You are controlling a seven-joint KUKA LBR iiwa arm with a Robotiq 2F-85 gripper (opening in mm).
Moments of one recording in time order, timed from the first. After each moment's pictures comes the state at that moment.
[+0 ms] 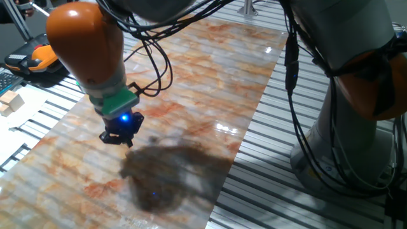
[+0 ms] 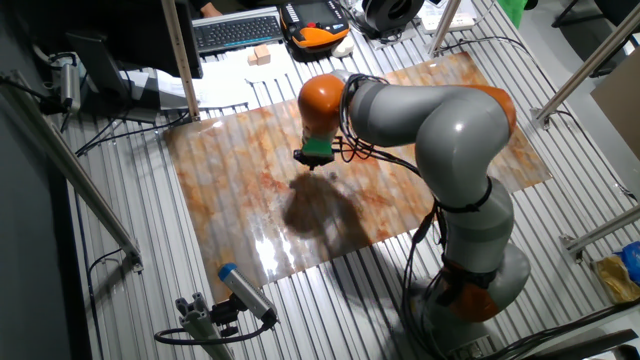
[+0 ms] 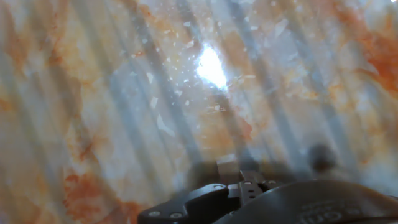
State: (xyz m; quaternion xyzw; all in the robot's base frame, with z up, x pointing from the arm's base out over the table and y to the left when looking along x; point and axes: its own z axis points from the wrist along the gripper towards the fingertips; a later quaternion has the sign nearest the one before) arm 0.530 0.217 0.082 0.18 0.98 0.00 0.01
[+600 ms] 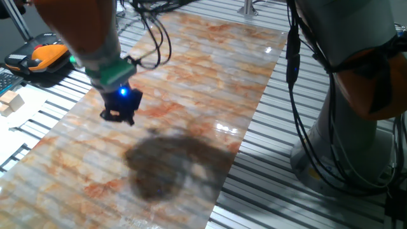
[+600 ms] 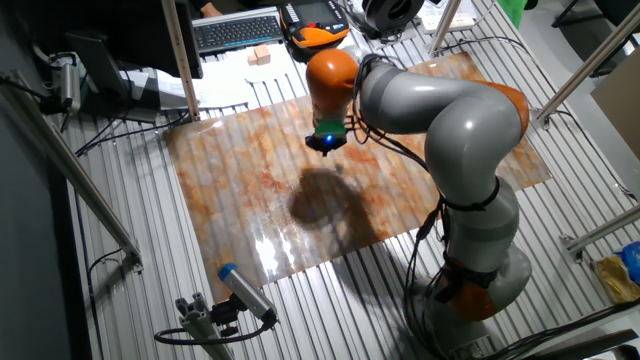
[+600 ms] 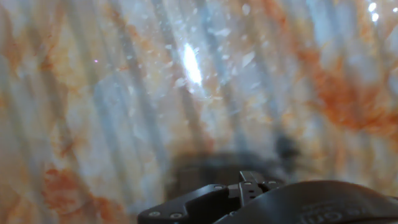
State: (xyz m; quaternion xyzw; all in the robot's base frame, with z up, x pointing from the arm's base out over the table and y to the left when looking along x) arm 0.544 0.173 0.131 0.11 0.99 -0.03 0.00
